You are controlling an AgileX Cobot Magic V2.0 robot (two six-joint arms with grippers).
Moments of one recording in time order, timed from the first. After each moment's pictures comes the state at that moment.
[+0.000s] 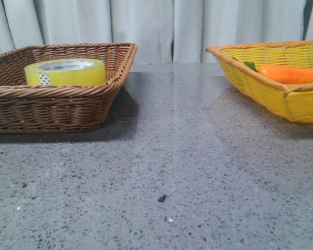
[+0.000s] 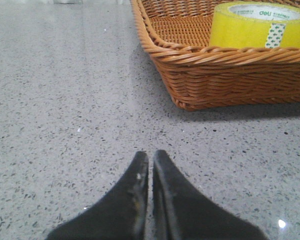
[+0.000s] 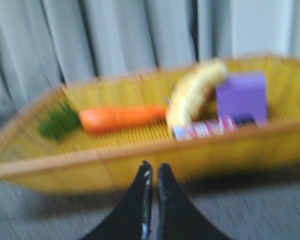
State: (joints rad) left arm -0.12 -0.01 0.00 -0.12 0.33 0.05; right arm -0.08 -0.02 0.01 0.00 0.13 0.09
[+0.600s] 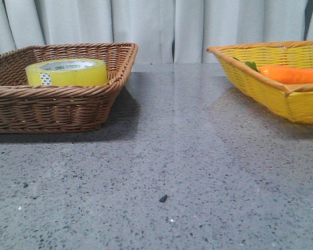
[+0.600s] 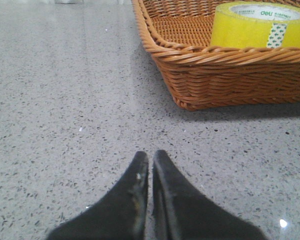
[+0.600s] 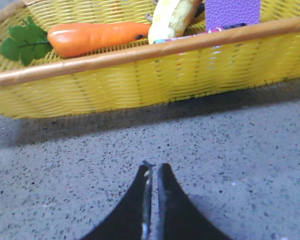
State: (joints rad) left arm -0.12 -0.01 0.00 -0.12 0.33 0.05; right arm -0.09 -0.02 0.01 0.03 0.33 0.06
